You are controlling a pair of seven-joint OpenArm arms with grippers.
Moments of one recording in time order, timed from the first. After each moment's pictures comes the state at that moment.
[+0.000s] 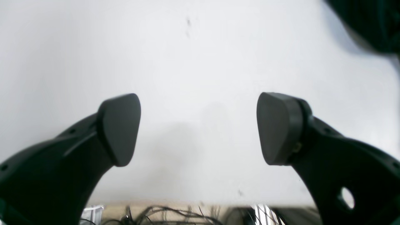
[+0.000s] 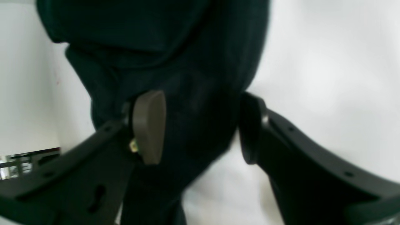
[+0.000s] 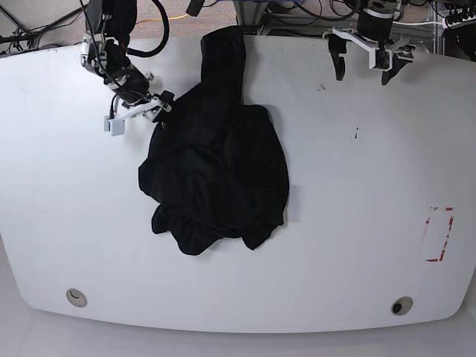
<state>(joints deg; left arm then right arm) 48.6 -5.7 -9.7 112.2 -4.0 -6.4 6.2 -17.9 5.5 17.6 93.0 53.3 12.6 -48.0</state>
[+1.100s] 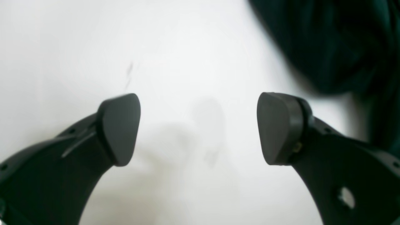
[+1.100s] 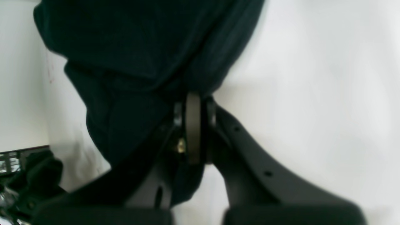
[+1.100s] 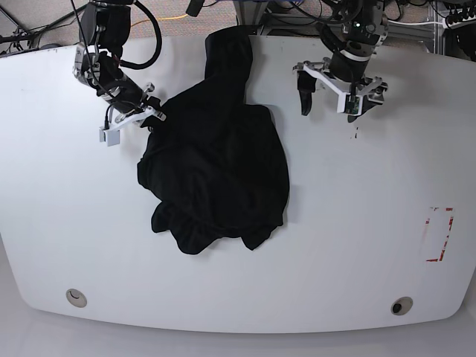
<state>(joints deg) 32.7 -4.5 0.7 113.1 -4.0 -5.9 23.2 -14.6 7.7 17.9 92.7 53.0 12.5 -51.4</state>
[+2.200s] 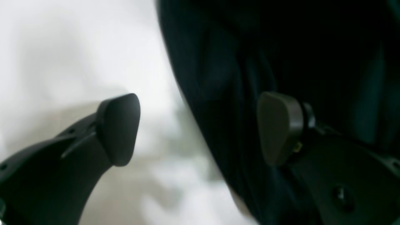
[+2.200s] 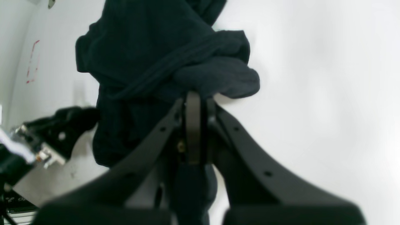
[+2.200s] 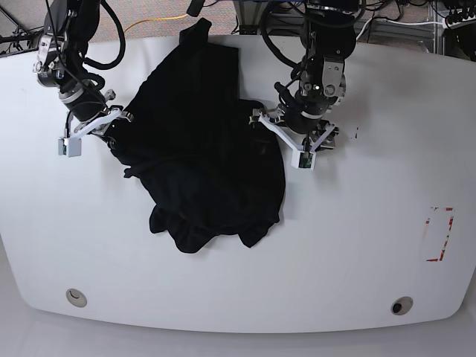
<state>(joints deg) 8.3 6.1 4.2 93.4 -4.0 -5.4 33.2 -19.0 15.6 24.2 109.2 52.8 13.0 -51.9</state>
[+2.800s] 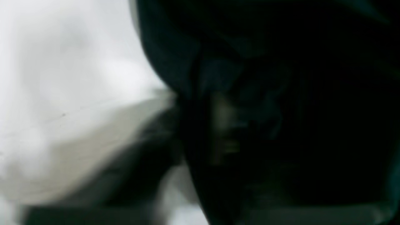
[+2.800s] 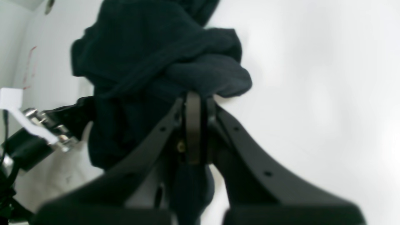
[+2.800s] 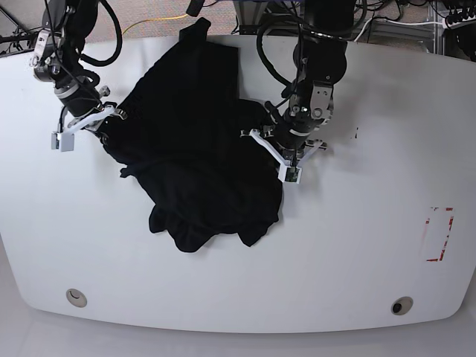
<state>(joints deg) 1.3 6.1 6.7 81.0 -4.1 -5.7 29.9 -20.1 15.0 26.9 109.1 52.9 13.0 -52.0</state>
